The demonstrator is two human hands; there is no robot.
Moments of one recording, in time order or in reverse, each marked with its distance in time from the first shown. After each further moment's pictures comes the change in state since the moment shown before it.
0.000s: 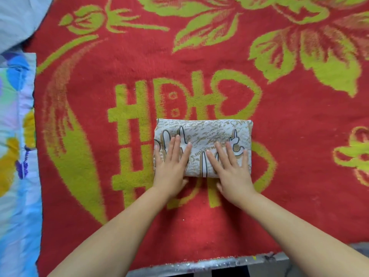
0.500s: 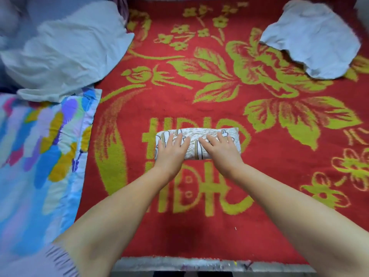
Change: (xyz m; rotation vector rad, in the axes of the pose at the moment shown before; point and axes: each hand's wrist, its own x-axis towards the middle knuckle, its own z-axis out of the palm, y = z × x) left_hand -0.009 -0.027 -0.156 0.014 0.132 -0.149; right_hand 0.037 -0.013 -0.177 -0.137 0.080 -0.106
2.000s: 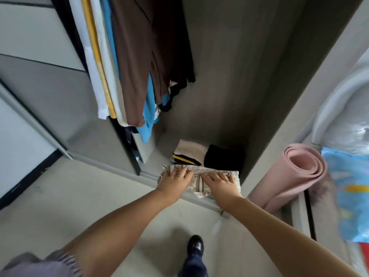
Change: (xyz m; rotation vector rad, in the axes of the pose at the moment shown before) left_hand -1.033 0.237 0.075 -0.310 -0.126 -1.733; right_hand -0.701 -0.622 0.042 -0.526 -0.061 -1.746
